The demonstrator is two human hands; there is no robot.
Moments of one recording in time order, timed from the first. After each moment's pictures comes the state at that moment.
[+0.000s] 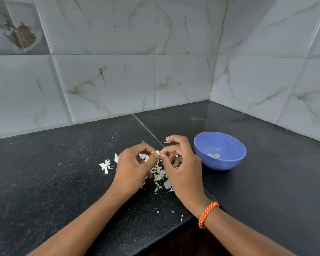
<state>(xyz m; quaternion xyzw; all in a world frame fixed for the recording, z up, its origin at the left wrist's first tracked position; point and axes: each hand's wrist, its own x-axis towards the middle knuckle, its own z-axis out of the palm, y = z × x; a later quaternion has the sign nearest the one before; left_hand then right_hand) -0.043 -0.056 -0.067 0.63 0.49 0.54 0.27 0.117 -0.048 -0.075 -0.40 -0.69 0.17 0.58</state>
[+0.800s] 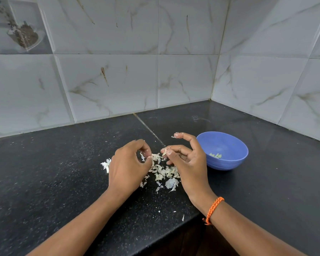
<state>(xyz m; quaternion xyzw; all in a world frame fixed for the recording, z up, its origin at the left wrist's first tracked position) -0.054 -0.049 -0.070 0.65 0.60 0.47 0.04 0.124 -0.045 -0.068 -0.32 -0.56 0.43 0.63</state>
